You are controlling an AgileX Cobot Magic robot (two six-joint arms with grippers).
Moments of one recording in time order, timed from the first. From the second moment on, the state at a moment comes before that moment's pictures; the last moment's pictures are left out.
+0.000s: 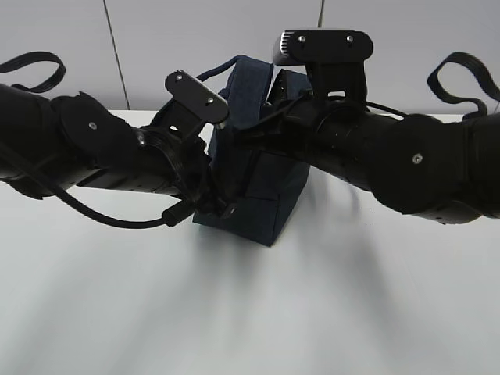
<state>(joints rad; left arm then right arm) -0.66 1.81 -1.01 -0.83 -0.05 1.00 0.65 1.69 -0.93 0.68 -0.40 -0.40</state>
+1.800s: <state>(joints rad) -0.69 1.83 -1.01 -0.90 -0.13 1.00 0.63 1.69 -0.94 0.86 -0.50 -0.40</state>
